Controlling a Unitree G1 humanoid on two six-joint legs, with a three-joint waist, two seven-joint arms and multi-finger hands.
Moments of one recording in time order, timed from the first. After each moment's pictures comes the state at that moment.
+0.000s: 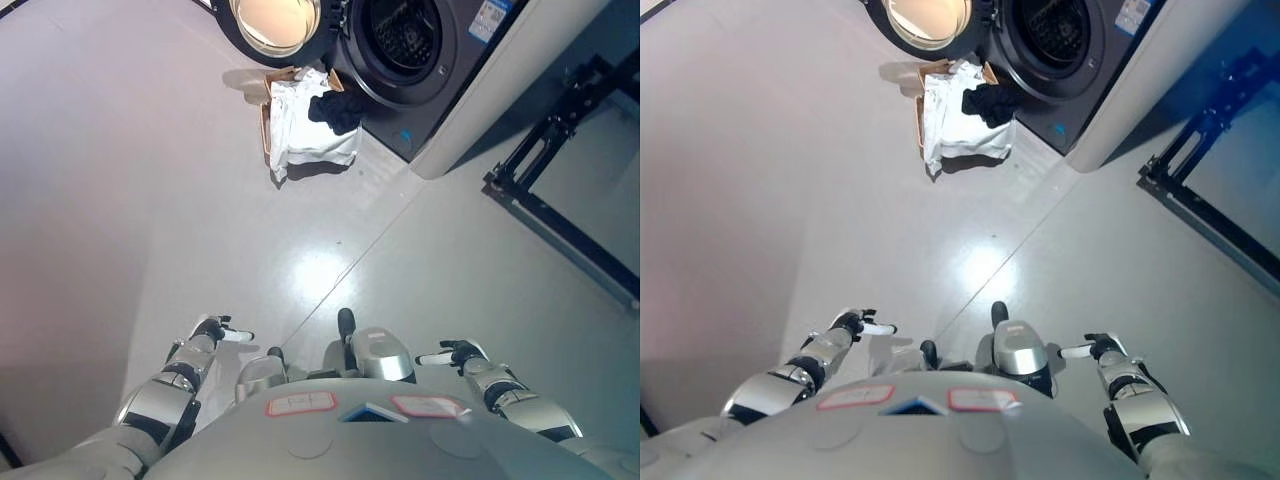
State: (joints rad) left arm -0.13 0.27 -0.31 1.28 0.04 0.06 0.09; right arm -0.04 -0.34 0.26 1.30 -0.05 0.10 -0.08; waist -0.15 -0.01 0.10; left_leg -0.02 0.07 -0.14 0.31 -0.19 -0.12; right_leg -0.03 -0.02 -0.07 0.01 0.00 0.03
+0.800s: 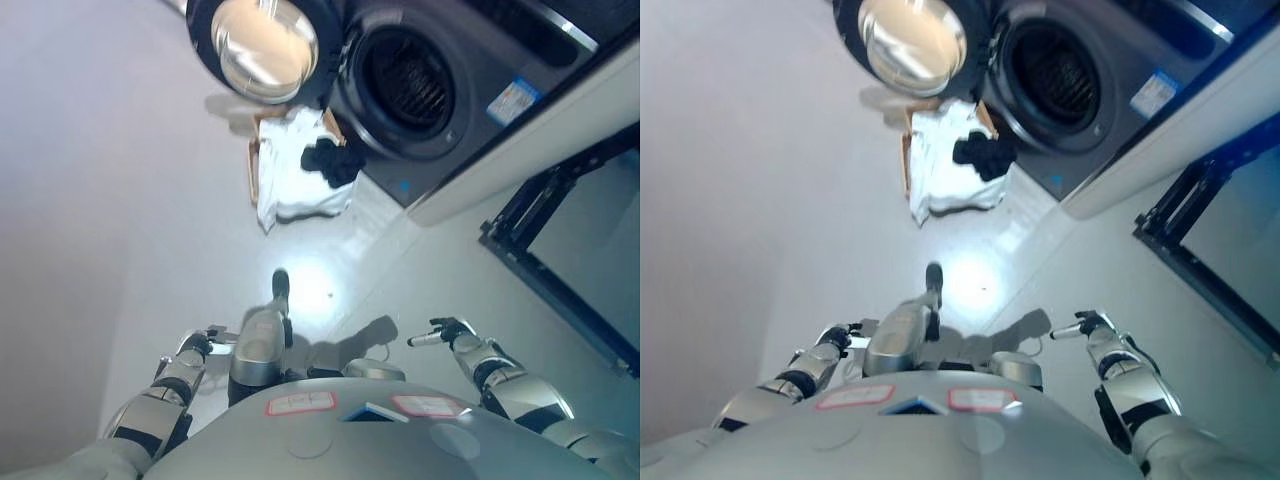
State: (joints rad) left arm -0.04 0.31 -0.29 1.26 0.02 0.06 0.11; right arm -0.09 -0.31 0.34 1.33 -0.09 0.08 -0.10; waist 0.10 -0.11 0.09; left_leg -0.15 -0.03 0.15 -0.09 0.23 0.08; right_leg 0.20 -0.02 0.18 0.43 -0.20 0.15
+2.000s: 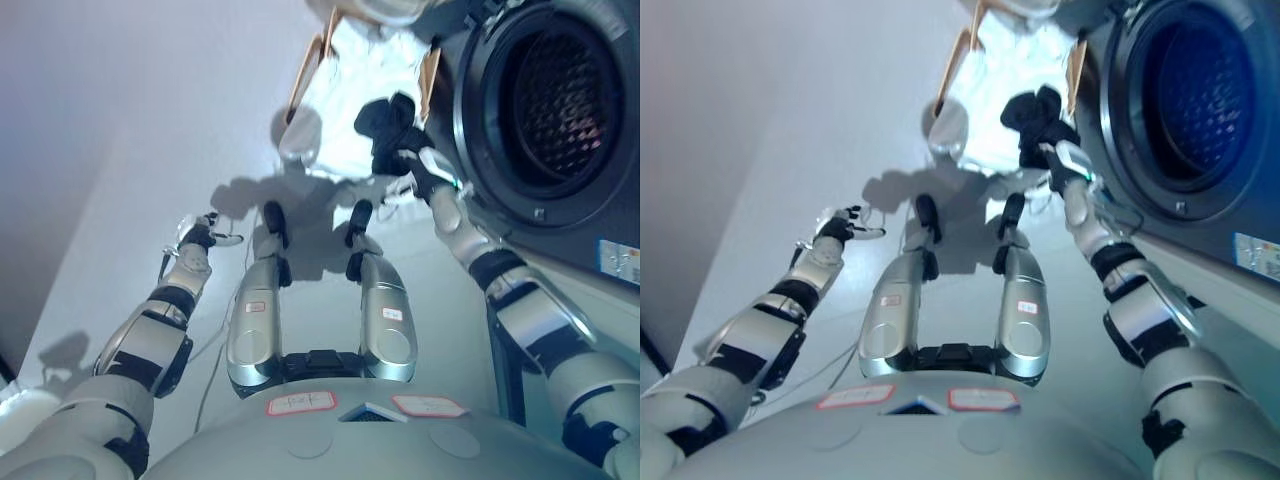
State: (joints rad) left arm -0.46 0.37 -0.39 1.21 -0.01 0.04 0.24; right arm -0.70 -0.46 0.68 0.92 -0.19 0.04 -0.18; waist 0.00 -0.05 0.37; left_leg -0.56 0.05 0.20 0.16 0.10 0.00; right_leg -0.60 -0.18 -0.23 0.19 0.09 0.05
